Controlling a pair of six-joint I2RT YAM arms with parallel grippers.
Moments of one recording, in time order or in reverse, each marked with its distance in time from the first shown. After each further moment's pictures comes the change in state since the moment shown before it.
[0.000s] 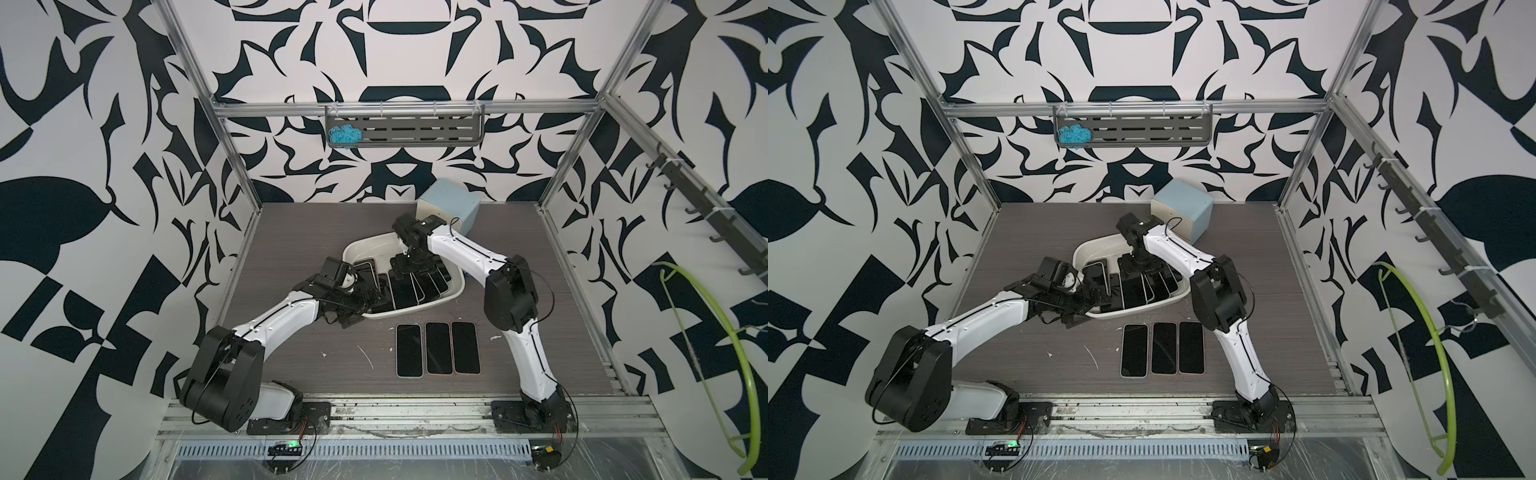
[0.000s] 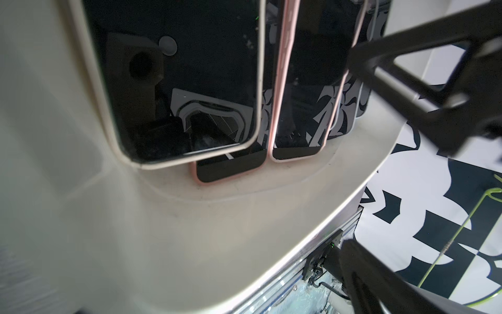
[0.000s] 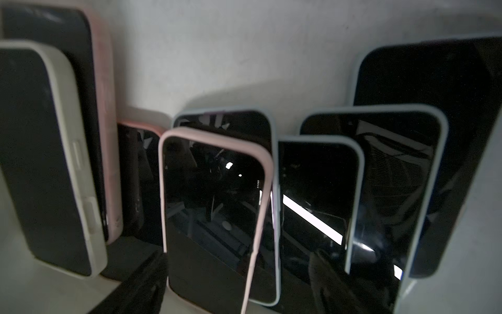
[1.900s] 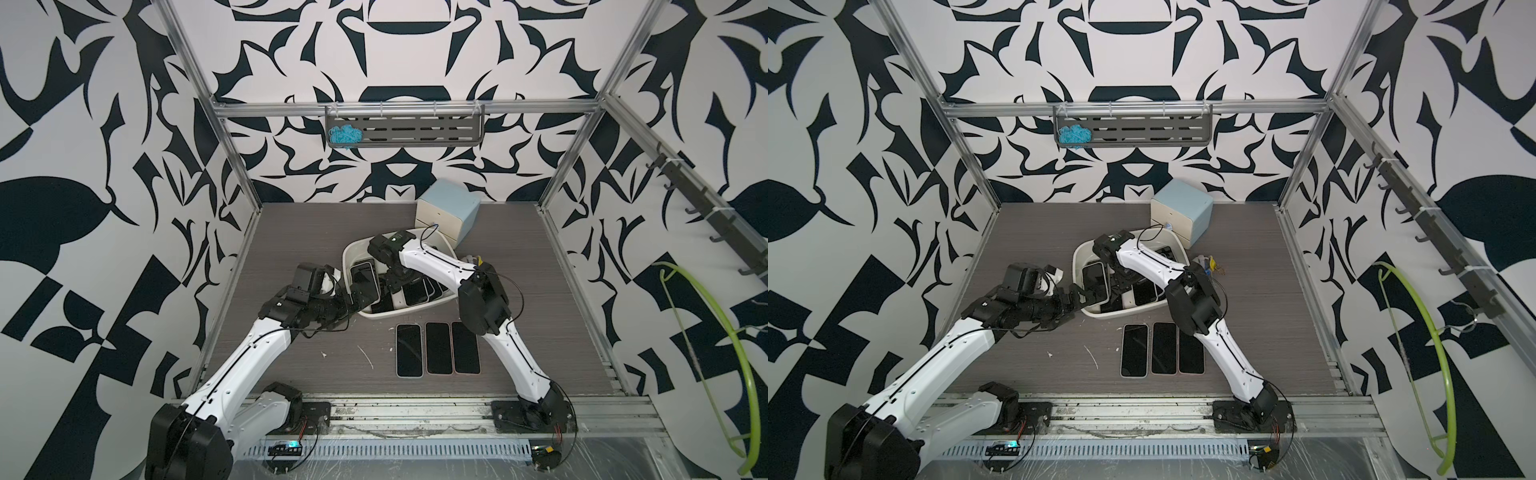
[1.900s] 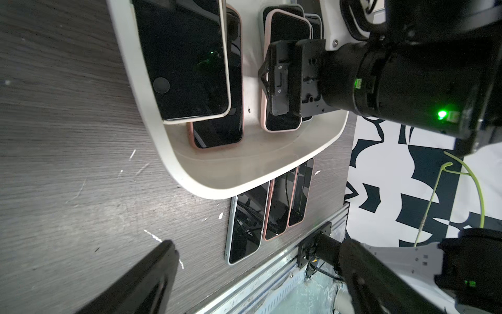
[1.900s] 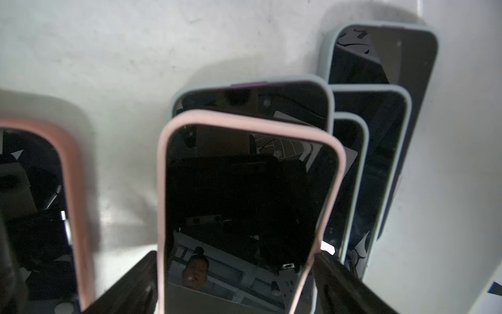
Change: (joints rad) left arm 0.068 -0.328 -0.043 -0.154 0.006 0.058; right arm 0.069 0.168 0.137 -0.163 0.346 0.118
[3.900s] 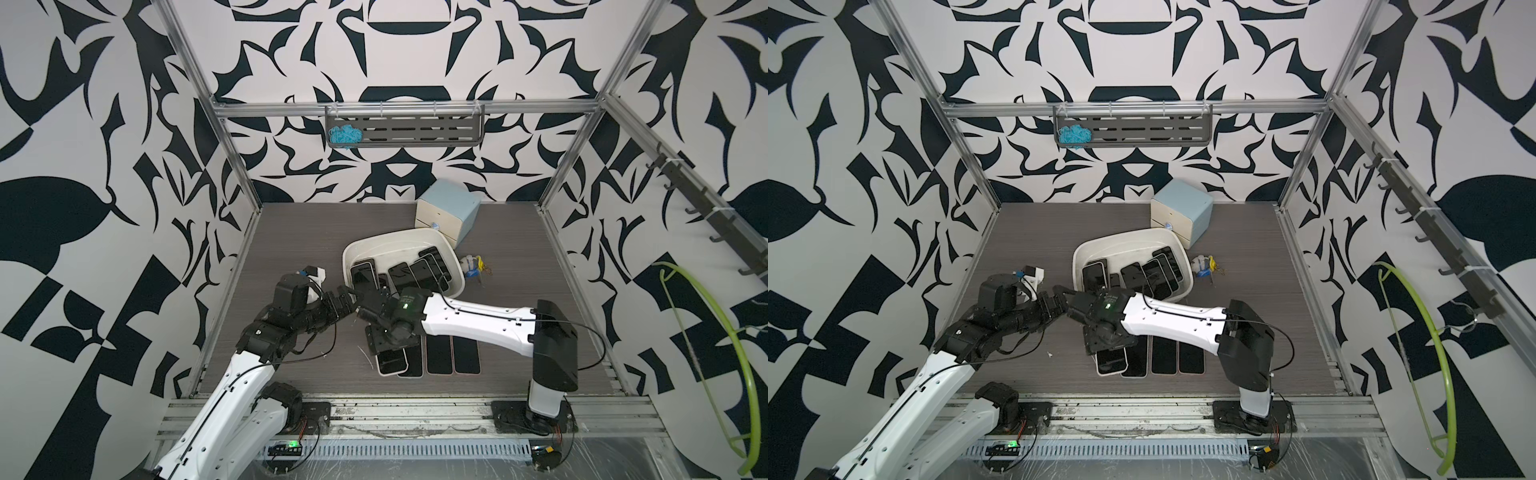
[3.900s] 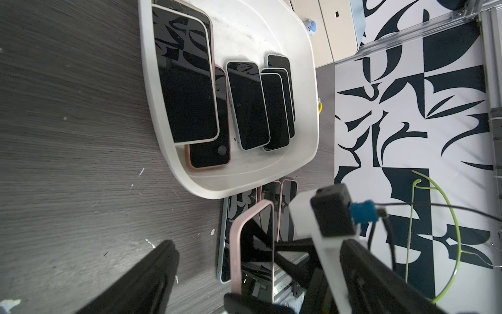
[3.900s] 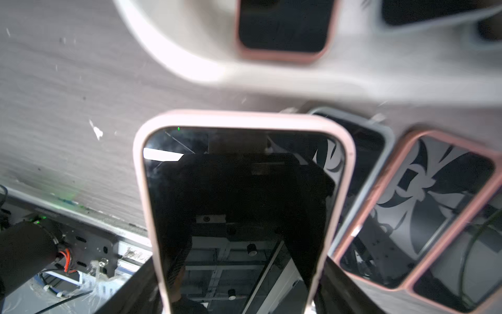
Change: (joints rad) left arm 0.005 -0.262 -0.051 0.004 -0.107 -0.060; right arm 0.439 -0.572 -0.652 0.349 -0.324 0.509
